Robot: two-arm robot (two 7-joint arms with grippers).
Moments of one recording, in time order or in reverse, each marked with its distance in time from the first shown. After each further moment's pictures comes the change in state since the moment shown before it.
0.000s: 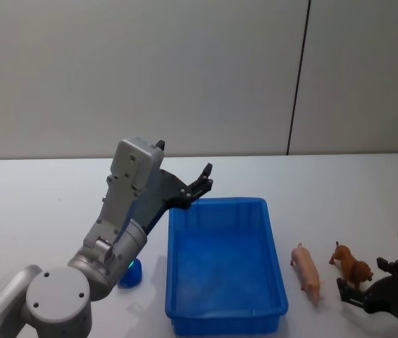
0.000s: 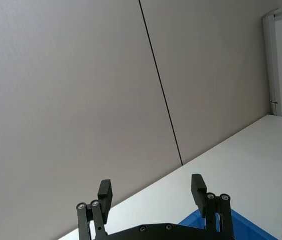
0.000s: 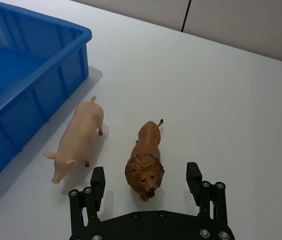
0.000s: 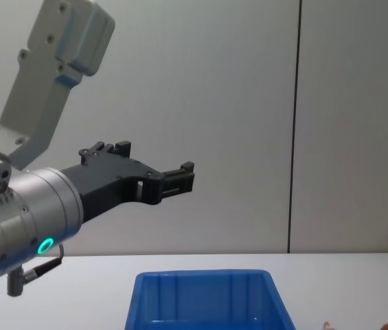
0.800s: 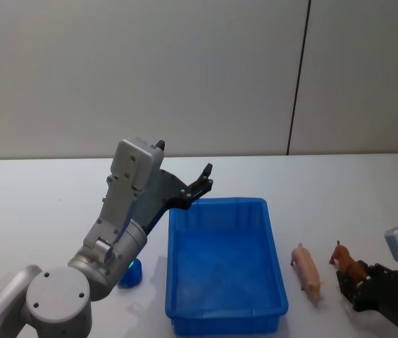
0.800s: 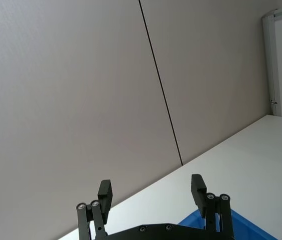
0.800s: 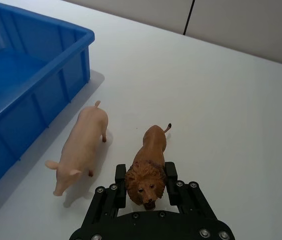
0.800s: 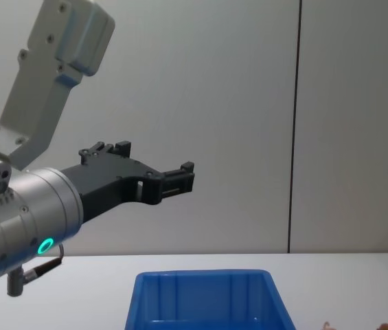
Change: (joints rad) left arm 0.000 0.000 0.000 0.000 0.000 0.000 0.000; right arm 0.028 -0.041 -0.025 0.053 -0.030 -0.036 -0.025
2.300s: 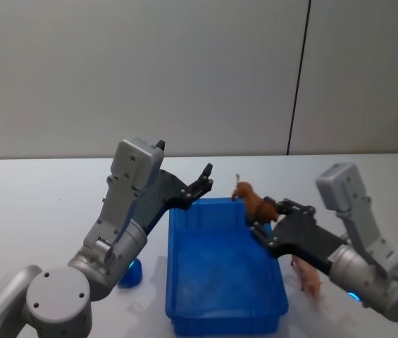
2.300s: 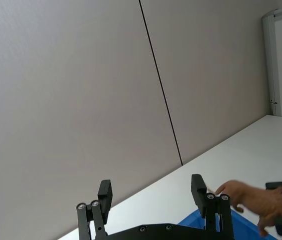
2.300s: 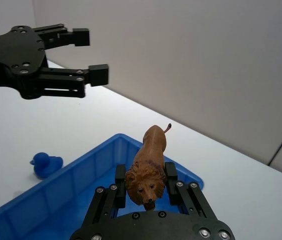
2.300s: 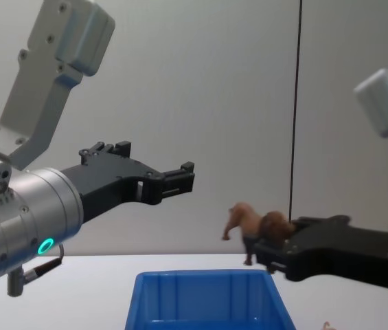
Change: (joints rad) left arm 0.000 0.000 0.000 0.000 0.000 0.000 0.000; right arm 0.134 -0.128 -0.081 -0.086 -0.059 -0.104 0.198
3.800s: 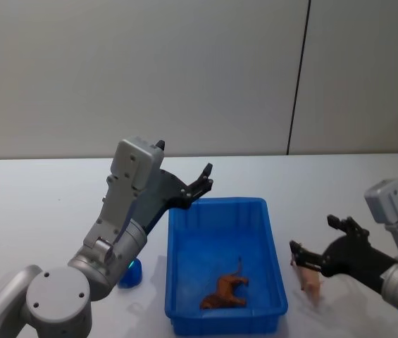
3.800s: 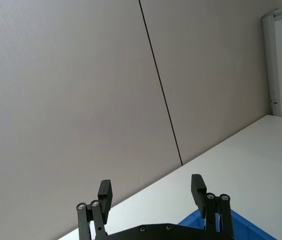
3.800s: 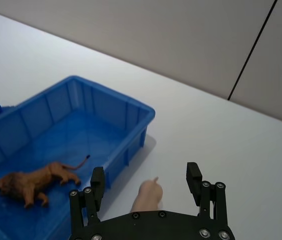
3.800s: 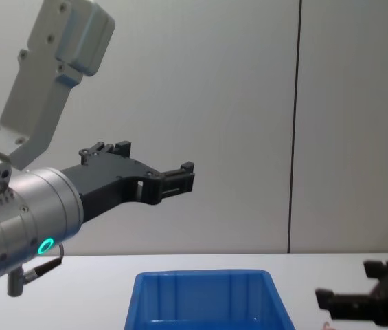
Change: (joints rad) left arm 0.000 0.000 0.000 0.000 0.000 0.000 0.000; right arm -0.066 0.107 0.070 -0.022 0.060 0.113 -0.037
